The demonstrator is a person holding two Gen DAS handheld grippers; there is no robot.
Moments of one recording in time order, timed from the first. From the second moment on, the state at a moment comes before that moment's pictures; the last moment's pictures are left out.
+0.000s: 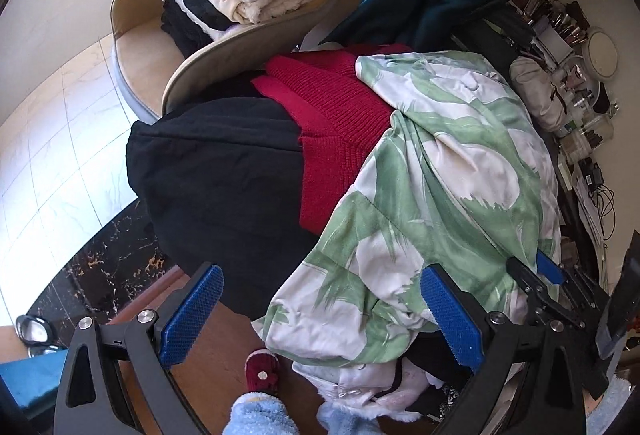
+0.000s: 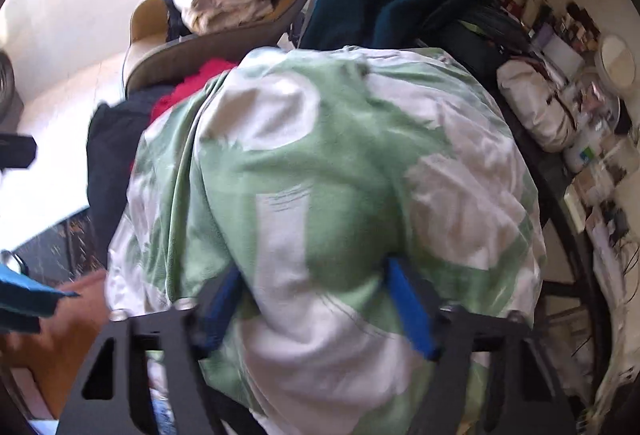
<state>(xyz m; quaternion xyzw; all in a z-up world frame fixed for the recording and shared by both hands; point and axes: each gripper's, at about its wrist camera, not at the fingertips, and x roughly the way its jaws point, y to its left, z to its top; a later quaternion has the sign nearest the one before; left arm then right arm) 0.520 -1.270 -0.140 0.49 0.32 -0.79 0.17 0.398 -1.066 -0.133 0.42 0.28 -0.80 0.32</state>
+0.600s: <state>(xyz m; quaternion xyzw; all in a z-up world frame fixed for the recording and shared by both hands) 0.406 -1.156 -0.121 0.54 0.23 -0.81 0.03 0.392 -0.890 -0.105 0.46 0.17 -0.84 0.23</state>
